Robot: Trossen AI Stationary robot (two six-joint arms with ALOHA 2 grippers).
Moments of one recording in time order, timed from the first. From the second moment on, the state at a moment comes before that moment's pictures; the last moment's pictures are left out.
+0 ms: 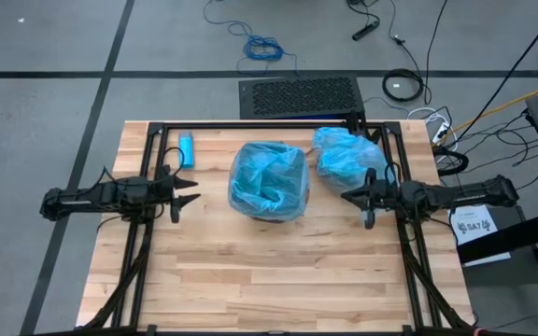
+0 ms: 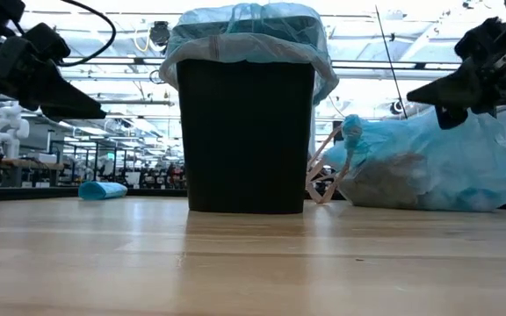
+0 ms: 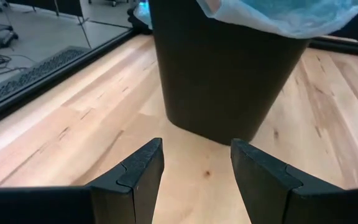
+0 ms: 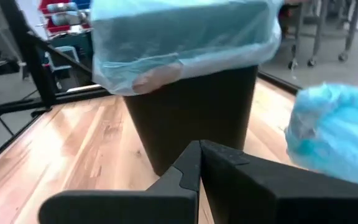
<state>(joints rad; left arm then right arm) 0.00 0.00 0.16 -0.48 -0.24 -0.15 0.10 0.16 0.01 0.05 0.27 0.18</state>
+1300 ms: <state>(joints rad) 0.00 0.00 0.11 -0.37 0.08 -0.12 0.17 0.05 0.01 0.04 0.18 0.09</state>
